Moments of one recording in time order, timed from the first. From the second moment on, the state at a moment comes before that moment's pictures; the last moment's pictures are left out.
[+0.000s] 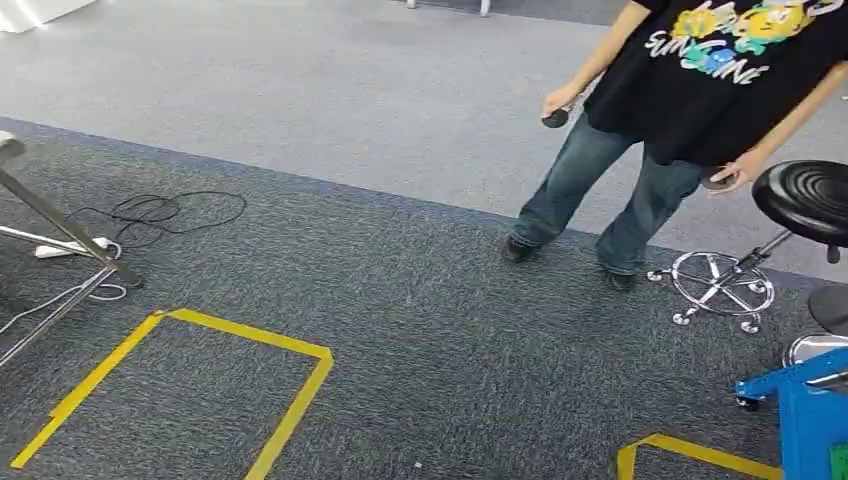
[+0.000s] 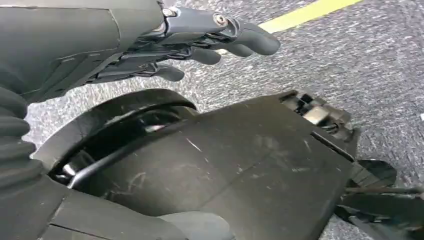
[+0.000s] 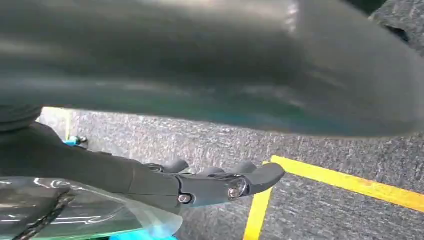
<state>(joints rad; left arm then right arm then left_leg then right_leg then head) -0.03 -0.28 0.52 -0.20 -1.14 0.23 -0.25 -0.02 0.18 -0.98 -0.21 0.86 -0.33 -0.06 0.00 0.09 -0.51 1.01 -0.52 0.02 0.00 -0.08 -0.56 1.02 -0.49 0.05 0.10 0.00</state>
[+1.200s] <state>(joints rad) -0.04 -0.27 0.52 -0.20 -1.13 0.22 -0.25 -0.01 0.19 -0.99 -0.21 0.86 -0.33 -0.06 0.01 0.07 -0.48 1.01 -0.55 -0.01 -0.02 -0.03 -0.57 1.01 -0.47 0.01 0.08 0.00</state>
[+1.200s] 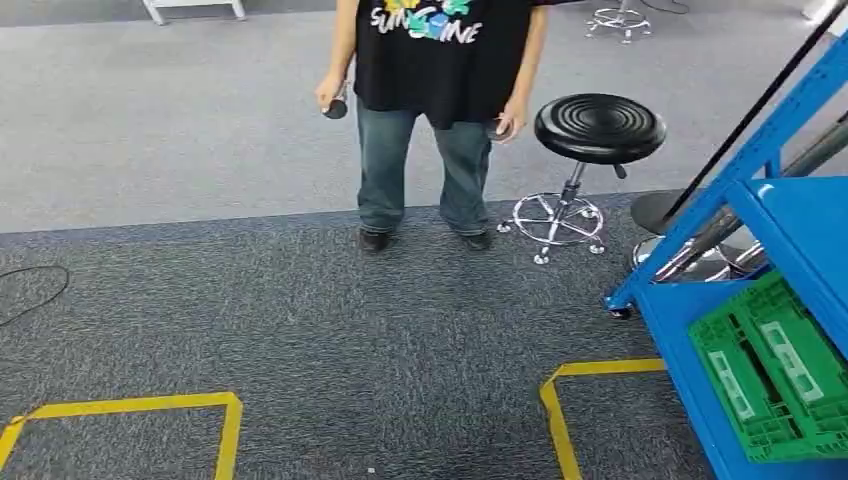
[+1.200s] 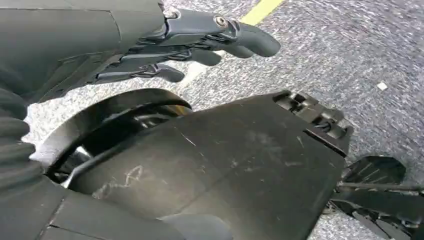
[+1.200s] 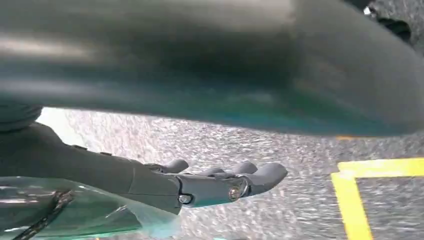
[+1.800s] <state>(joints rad) -0.04 -0.27 0.52 -0.20 -1.13 0.23 -0.25 -0.01 0.19 -0.99 -0.21 0.88 -0.34 -0.06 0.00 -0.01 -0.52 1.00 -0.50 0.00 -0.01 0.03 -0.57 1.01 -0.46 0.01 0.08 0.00</state>
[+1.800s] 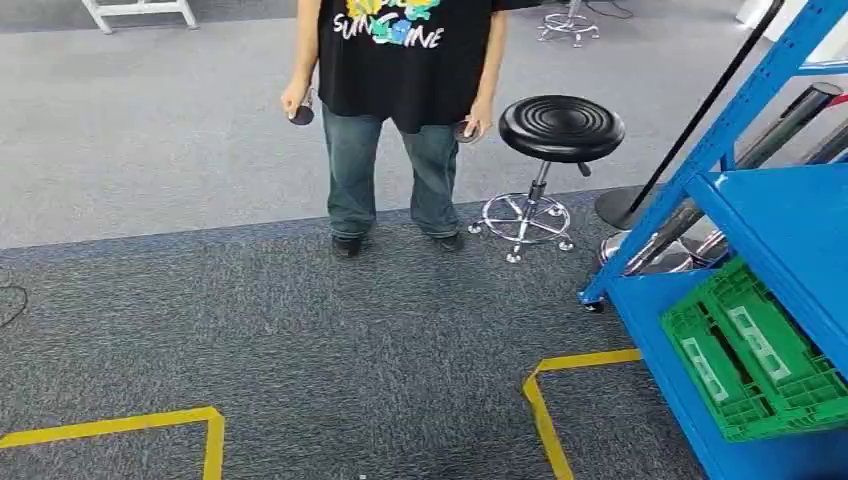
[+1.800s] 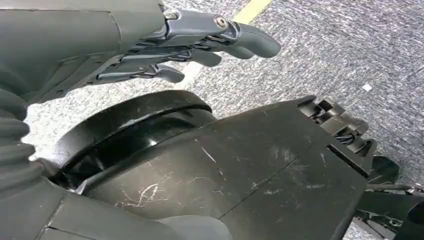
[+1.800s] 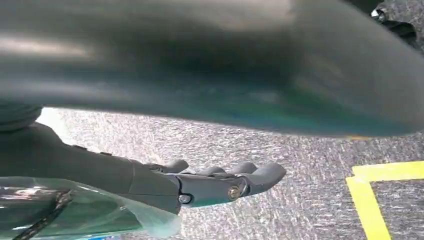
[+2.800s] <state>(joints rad) -0.04 -0.28 0.53 -0.20 -1.14 0.24 -0.23 -0.02 0.20 -0.99 -0.21 0.91 -0.39 -0.05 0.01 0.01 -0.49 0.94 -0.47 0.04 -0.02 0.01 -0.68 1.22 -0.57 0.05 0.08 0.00</state>
